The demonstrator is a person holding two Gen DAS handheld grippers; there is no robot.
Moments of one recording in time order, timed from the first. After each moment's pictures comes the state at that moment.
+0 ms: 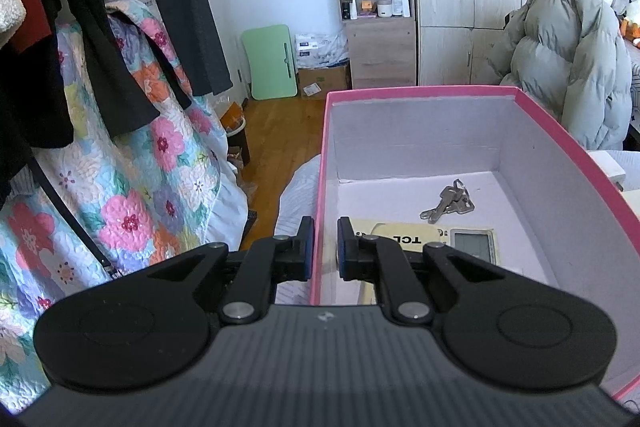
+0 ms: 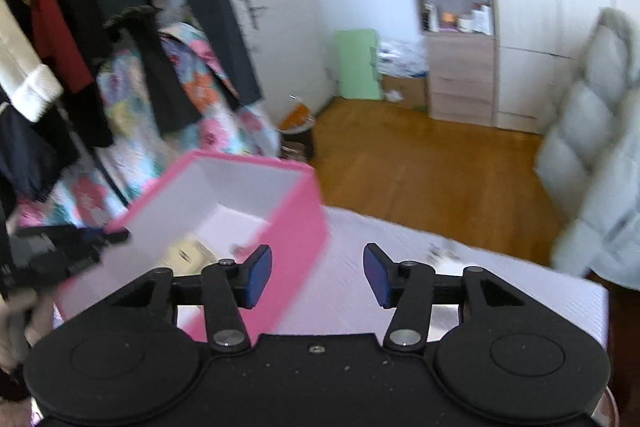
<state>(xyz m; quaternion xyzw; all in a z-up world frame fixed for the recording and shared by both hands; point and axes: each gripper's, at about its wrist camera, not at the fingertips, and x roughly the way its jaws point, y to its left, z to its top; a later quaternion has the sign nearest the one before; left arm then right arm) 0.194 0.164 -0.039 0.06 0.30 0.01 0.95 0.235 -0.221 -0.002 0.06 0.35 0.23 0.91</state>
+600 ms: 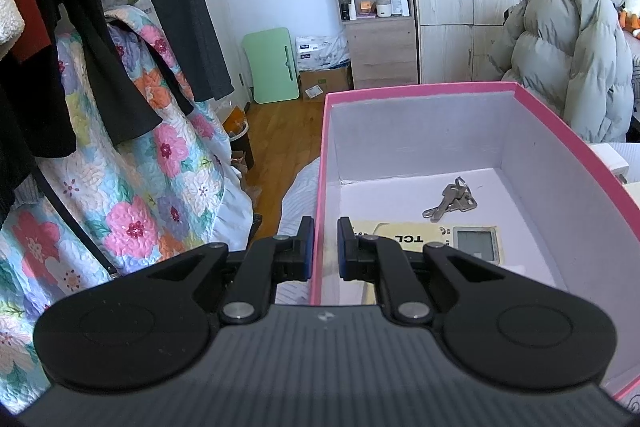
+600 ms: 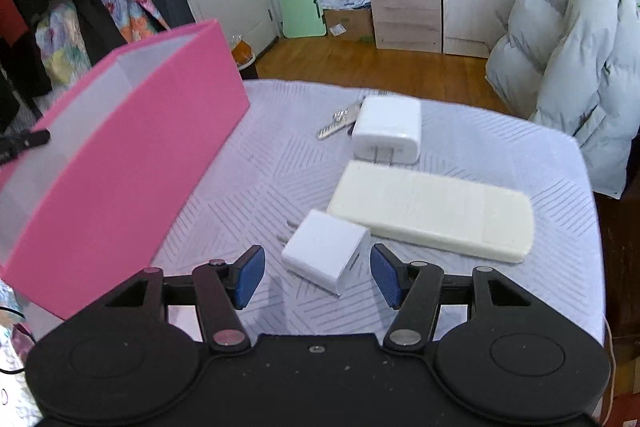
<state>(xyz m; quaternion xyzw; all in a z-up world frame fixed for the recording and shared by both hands) 0.192 0.160 -0.039 0.08 0.30 0.02 0.95 0.211 -0.239 -0.108 0.06 0.43 0.17 0.89</state>
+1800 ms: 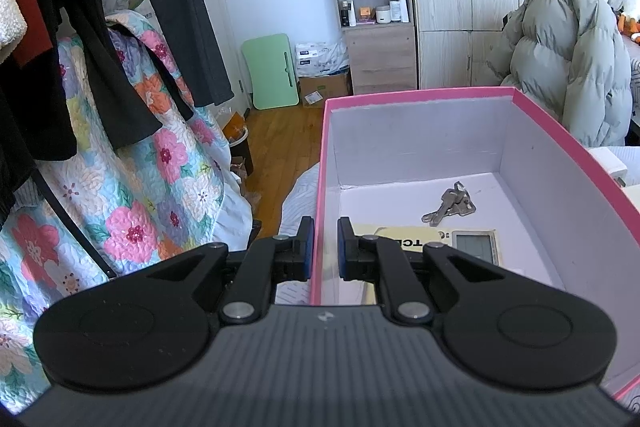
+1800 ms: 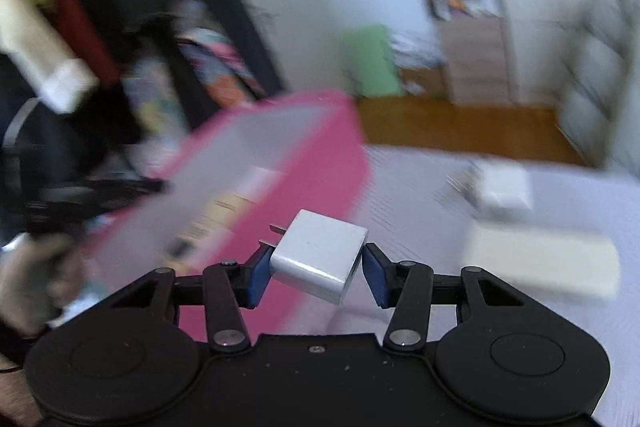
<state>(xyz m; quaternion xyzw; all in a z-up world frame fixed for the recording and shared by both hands) 0.188 0.162 -0.039 0.08 0.29 0.01 0.95 0.167 -0.200 -0.049 0.11 0.31 0.29 0.90</state>
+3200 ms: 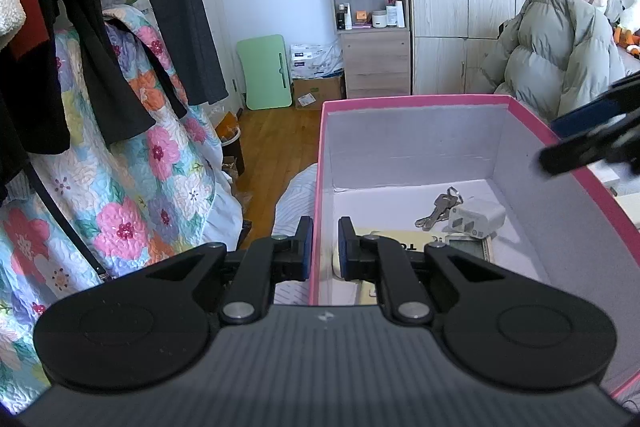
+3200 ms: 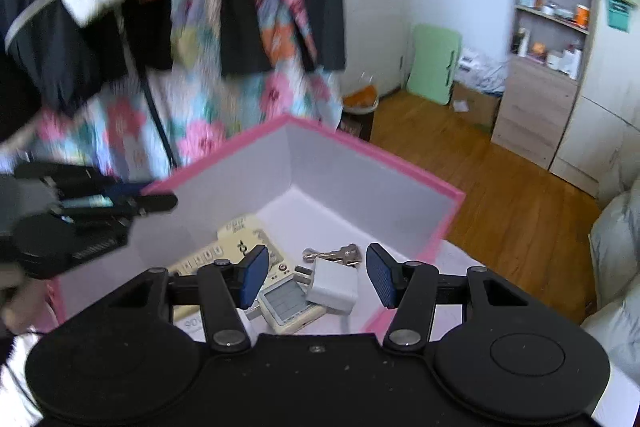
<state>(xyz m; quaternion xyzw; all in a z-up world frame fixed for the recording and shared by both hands) 0.191 0.168 -0.037 0.06 0.29 0.00 0.96 0.256 -0.101 -0.002 -0.06 0.33 0.33 0.88</state>
